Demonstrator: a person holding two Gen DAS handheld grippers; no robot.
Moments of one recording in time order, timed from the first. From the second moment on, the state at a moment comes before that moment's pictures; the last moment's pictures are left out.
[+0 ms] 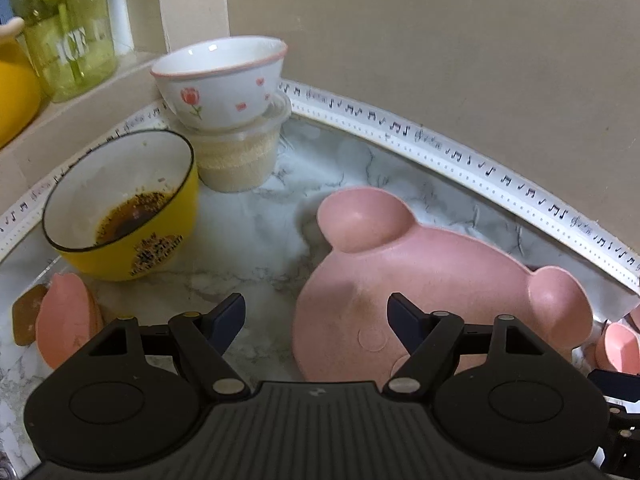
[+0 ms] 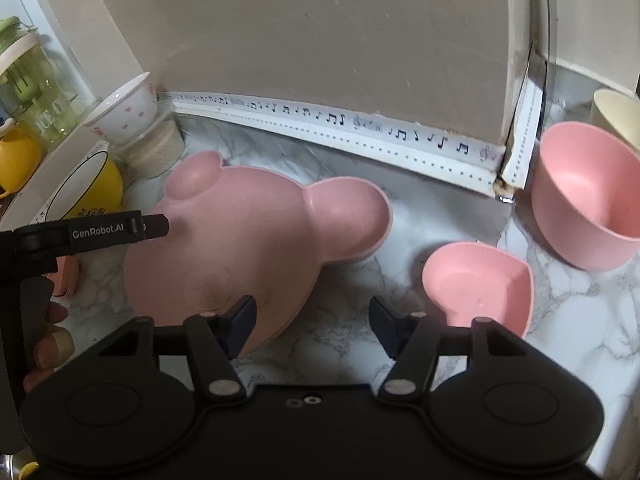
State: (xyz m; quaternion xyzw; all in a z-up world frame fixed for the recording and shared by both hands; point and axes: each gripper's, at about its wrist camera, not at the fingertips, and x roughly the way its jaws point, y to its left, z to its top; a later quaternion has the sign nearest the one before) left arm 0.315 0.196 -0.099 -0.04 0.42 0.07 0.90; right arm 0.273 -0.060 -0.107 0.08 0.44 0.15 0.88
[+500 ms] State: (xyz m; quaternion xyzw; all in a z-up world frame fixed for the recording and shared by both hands) left arm 0.322 0.214 -0.105 -0.10 0.43 0.07 0.89; right arm 0.281 -0.058 -0.109 0.10 0.44 0.16 0.88
